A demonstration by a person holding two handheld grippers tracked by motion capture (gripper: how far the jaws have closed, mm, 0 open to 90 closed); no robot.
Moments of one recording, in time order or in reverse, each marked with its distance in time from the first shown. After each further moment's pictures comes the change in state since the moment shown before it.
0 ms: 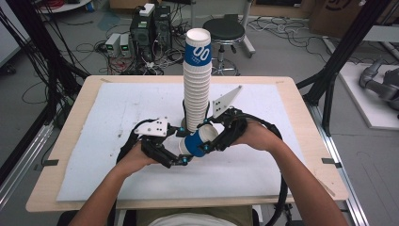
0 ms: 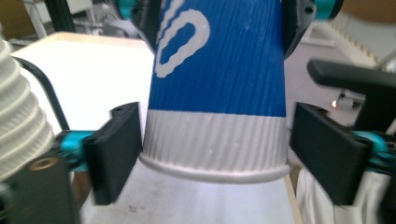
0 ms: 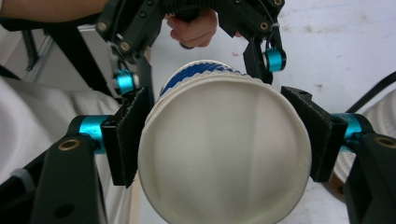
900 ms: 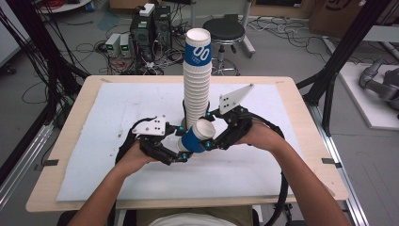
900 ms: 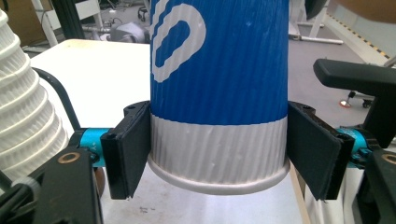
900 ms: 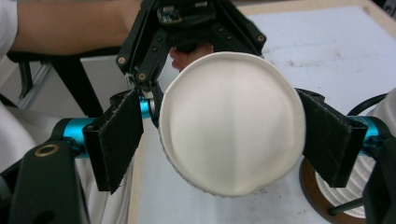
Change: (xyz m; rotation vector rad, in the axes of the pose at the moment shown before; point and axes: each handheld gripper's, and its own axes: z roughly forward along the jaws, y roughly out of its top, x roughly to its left) left arm -0.002 0.004 -0.001 0.023 0.002 0.047; right arm 0.007 0.003 -0.011 -0.105 -0.020 -0.003
